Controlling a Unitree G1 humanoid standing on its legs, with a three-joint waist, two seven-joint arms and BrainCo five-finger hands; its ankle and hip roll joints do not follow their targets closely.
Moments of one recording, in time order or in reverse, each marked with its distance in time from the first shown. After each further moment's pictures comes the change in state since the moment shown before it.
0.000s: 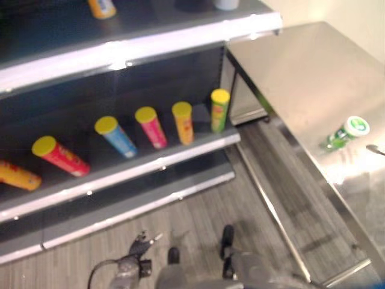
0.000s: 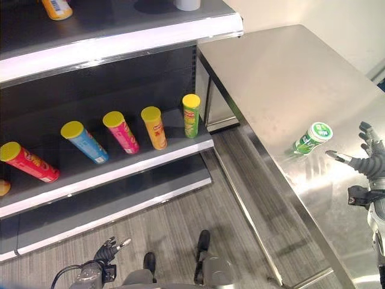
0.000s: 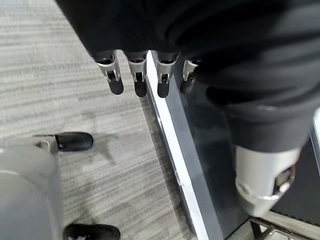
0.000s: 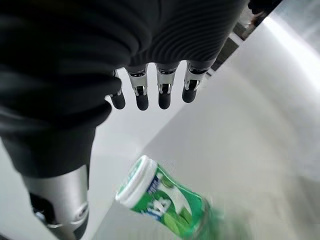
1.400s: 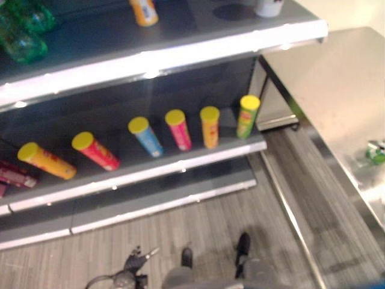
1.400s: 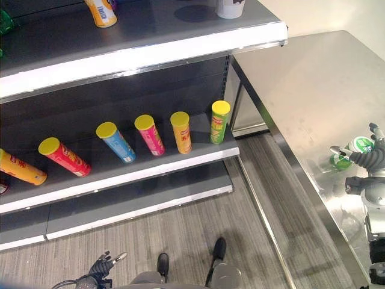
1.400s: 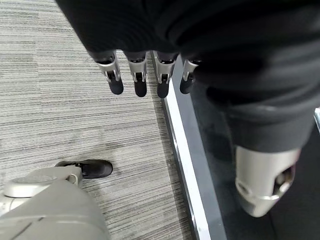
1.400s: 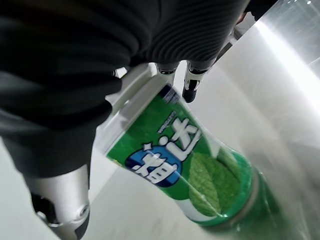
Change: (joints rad) left arm 0.056 -0.003 -0.001 0.006 -0.001 0.000 0.026; right arm -0.290 -0.017 0.162 0.304 -0.150 0.042 -0.151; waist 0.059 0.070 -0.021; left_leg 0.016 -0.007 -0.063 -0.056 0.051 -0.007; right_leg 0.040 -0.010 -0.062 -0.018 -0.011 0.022
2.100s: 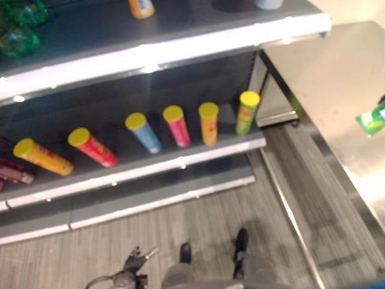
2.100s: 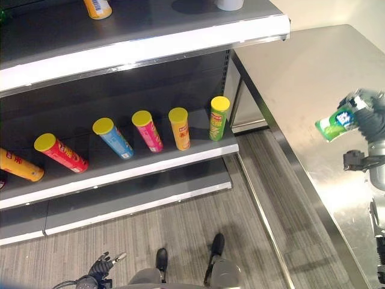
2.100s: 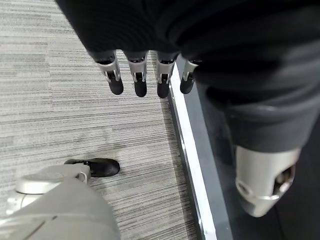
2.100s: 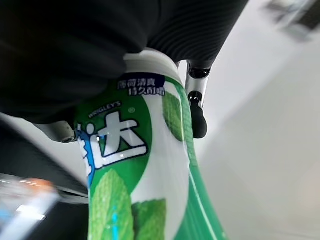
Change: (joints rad) left arm -0.006 -0.012 0.021 0.015 0.000 -0.002 0.006; right arm 0.048 -0.043 -0.150 -0.505 0.061 -0.102 0.055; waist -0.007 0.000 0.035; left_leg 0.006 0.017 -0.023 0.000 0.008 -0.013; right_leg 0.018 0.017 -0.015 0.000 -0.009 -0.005
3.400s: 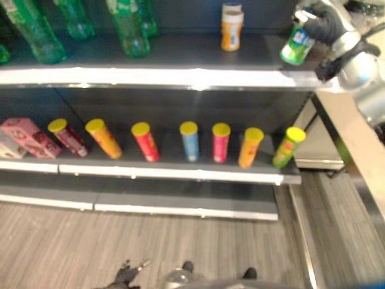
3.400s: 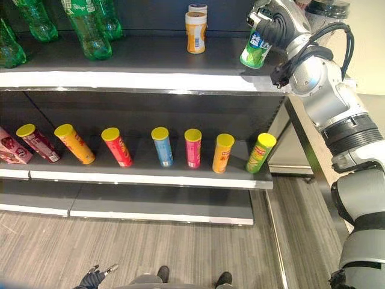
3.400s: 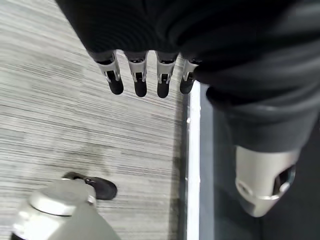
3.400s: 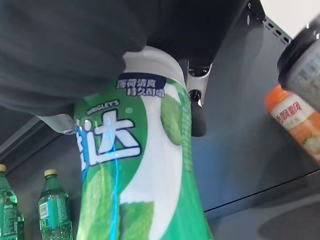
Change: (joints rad) left arm 0.024 0.035 -0.010 0.108 -0.009 -0.016 0.043; right arm -1.070 0.084 0.938 0.539 -0.299 0.074 -0.041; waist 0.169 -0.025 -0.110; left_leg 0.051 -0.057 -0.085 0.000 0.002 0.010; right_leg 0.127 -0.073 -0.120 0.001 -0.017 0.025
